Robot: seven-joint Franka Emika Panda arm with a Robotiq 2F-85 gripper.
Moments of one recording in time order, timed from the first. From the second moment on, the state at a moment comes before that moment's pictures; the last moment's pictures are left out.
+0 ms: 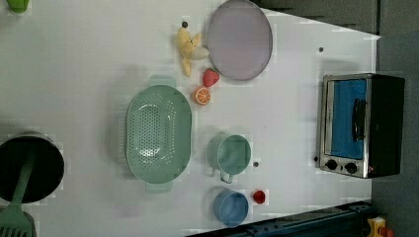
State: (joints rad) arm 0.04 0.10 -0.42 -1.48 0.04 0.04 0.08
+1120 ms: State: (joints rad) arm 0.21 0.16 -0.14 -2.13 0.02 0.48 0.07
